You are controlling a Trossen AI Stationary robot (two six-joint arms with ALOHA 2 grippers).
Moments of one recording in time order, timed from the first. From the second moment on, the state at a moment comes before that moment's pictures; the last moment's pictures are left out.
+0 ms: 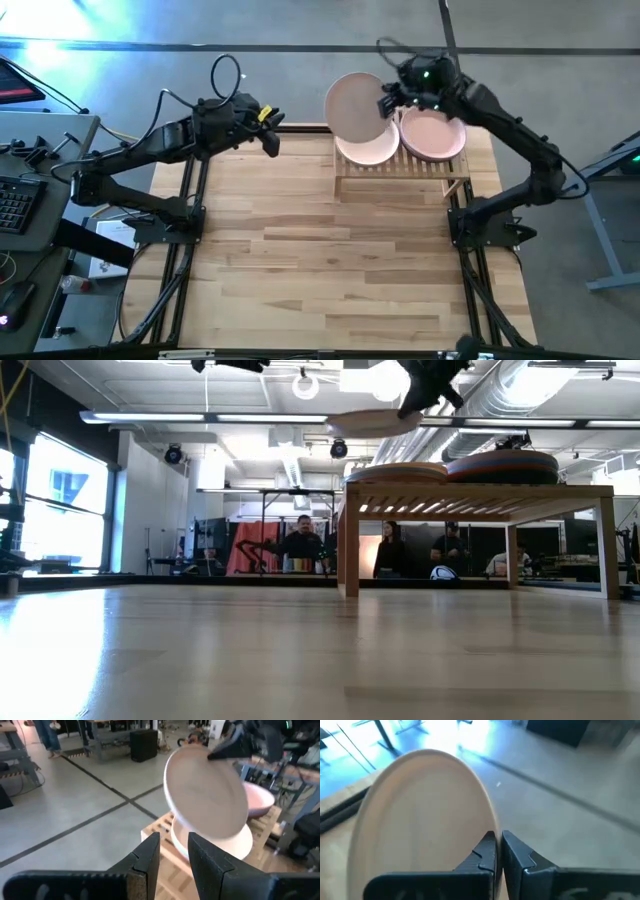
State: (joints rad) left arm 0.26 1.17 1.33 -0.45 -0.46 -0.18; right arm -0.64 1.38 1.59 -0.72 0.17 0.15
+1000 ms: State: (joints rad) left arm 0.26 1.16 1.33 -0.52 -0.45 -0.21; right arm -0.88 1.53 1.59 -0.97 -0.25 0.13
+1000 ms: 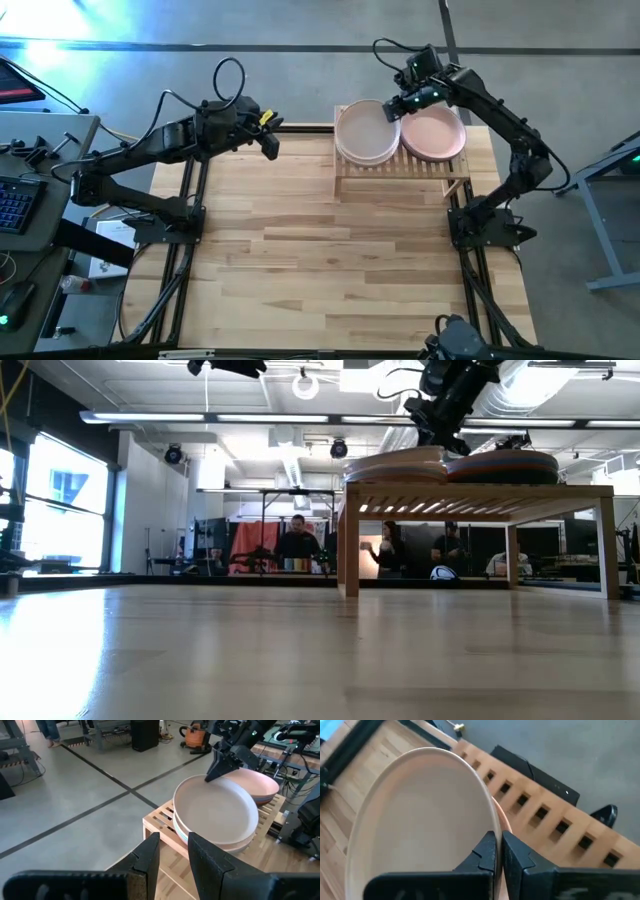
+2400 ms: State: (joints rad) left arm 0.26 1.16 1.33 -0.53 -0.46 -0.21; right arm -0.83 1.58 1.59 -1.03 -0.17 0.13
